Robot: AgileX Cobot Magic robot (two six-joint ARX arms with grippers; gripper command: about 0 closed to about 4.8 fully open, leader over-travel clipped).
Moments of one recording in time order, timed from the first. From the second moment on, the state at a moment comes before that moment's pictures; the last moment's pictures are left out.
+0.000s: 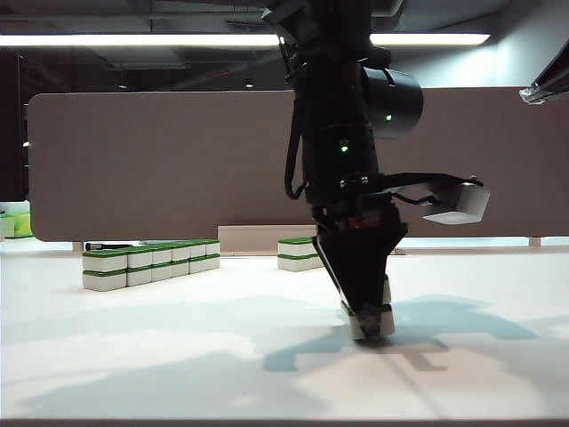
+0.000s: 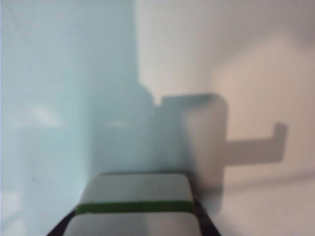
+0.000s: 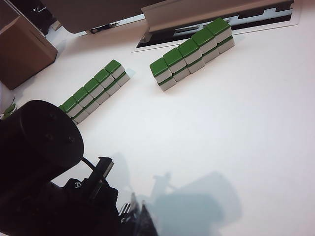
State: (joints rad) left arm -0.87 2.25 1.90 -1.12 0.16 0.70; right arm -0.08 0.95 0.66 -0.17 -0.68 0.21
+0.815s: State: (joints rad) left arm -0.87 2.25 1.90 -1.14 0.20 0.68; right arm -0.08 0.95 0.66 -0.17 -0.68 0.21
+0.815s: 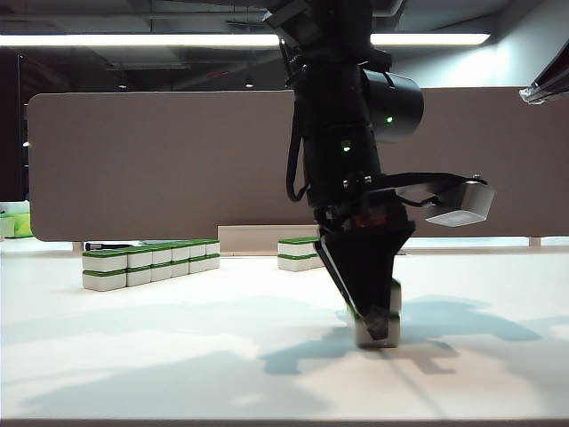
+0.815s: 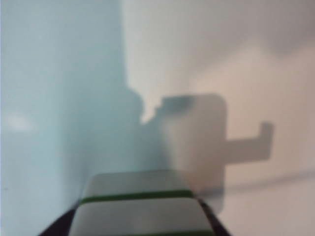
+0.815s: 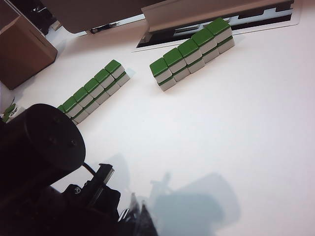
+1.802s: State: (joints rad) left arm -0.87 2.25 1.91 -1.27 -0.04 0.64; right arm -0.08 0.95 0.66 -0.17 -0.68 0.21
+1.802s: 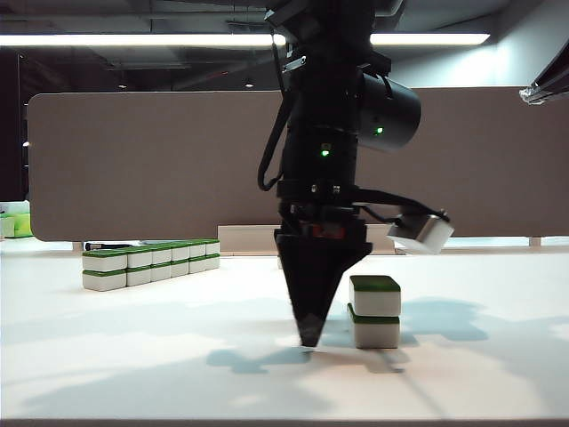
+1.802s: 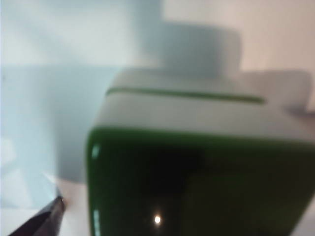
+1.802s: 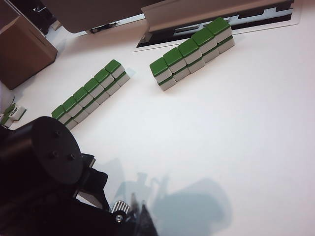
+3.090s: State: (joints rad) left arm -0.25 2.04 1.90 -1.13 -0.04 0.41; right arm -0.08 0.95 0.66 -0.18 -0.68 0.21
